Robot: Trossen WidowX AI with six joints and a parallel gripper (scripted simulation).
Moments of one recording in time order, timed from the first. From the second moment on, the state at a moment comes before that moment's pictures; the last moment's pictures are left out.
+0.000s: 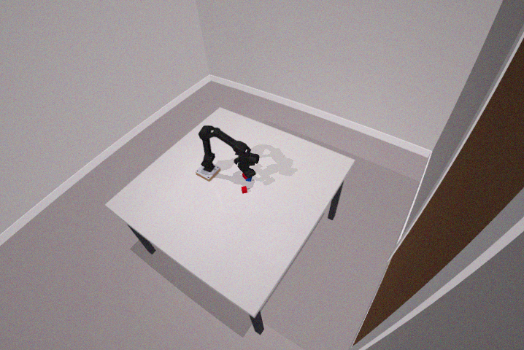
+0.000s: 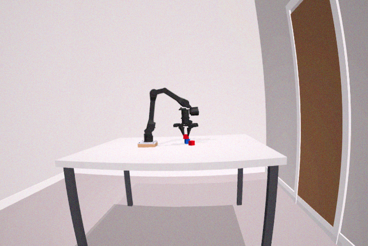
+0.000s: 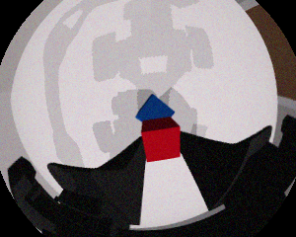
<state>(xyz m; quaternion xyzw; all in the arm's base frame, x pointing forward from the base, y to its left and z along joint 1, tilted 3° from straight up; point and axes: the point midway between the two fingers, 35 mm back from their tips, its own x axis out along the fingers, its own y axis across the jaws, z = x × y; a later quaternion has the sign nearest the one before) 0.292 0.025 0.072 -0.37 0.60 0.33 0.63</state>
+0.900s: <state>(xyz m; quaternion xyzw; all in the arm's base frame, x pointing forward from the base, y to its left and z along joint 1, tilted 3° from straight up) 0.291 0.024 0.069 -0.37 0.60 0.33 0.62</state>
